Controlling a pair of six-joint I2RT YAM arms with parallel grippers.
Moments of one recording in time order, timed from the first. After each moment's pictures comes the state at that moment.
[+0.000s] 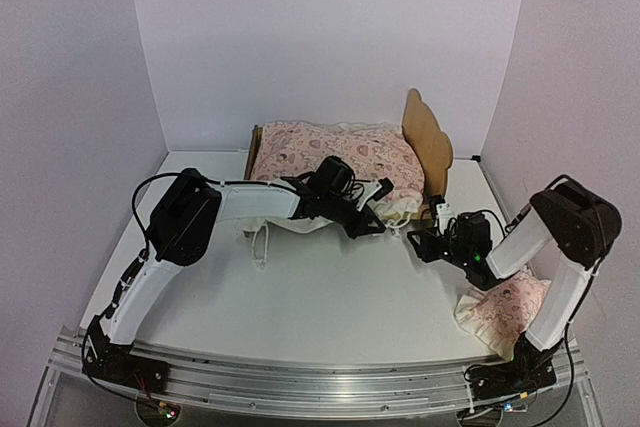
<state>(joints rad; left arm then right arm) -0.87 2.49 2.02 -0.14 0.56 0.05 0.36 1.84 0.47 0.94 -0.16 0.16</state>
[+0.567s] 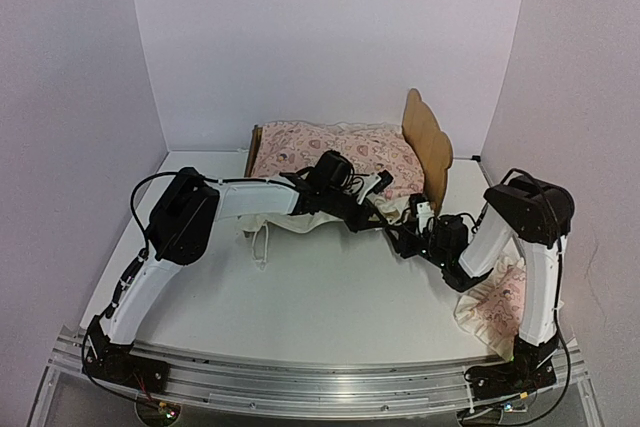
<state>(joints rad) -0.86 2.49 2.04 -0.13 0.58 0.00 0.43 2.11 0.61 1.21 -0.14 0.19</state>
